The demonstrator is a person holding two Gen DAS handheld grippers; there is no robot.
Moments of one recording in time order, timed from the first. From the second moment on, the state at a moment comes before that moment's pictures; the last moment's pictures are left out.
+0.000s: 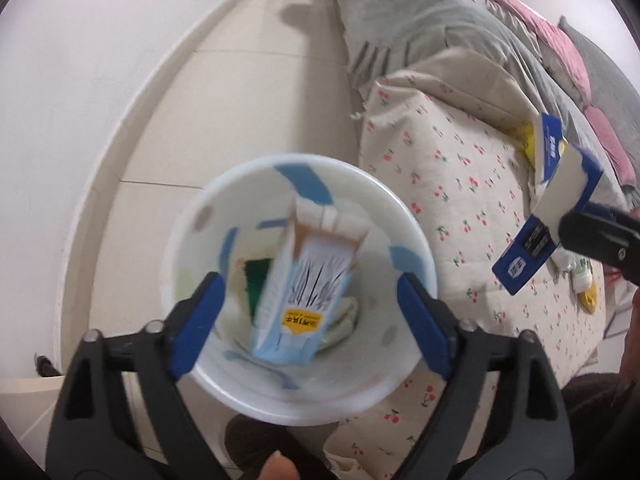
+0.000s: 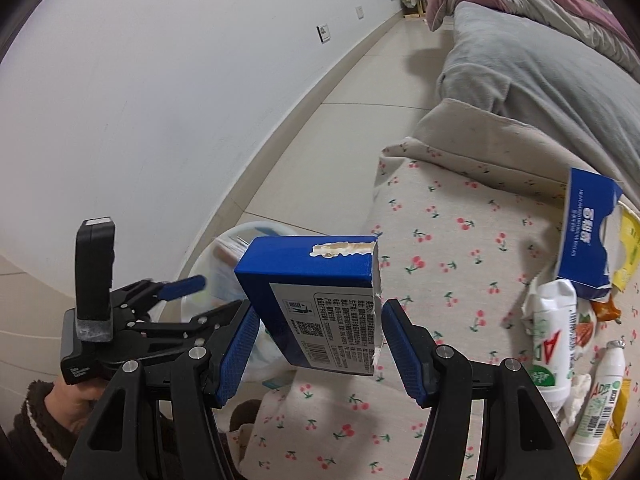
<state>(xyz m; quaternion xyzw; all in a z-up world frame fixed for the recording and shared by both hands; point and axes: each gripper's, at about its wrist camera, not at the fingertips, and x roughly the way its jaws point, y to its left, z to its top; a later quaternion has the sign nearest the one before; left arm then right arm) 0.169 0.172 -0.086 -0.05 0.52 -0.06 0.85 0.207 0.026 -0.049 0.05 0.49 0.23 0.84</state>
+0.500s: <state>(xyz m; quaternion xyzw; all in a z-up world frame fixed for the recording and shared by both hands) 0.146 0.226 -0.079 -0.05 0.50 0.02 0.86 0.224 0.063 -0.068 0.06 0.51 0.26 0.82</state>
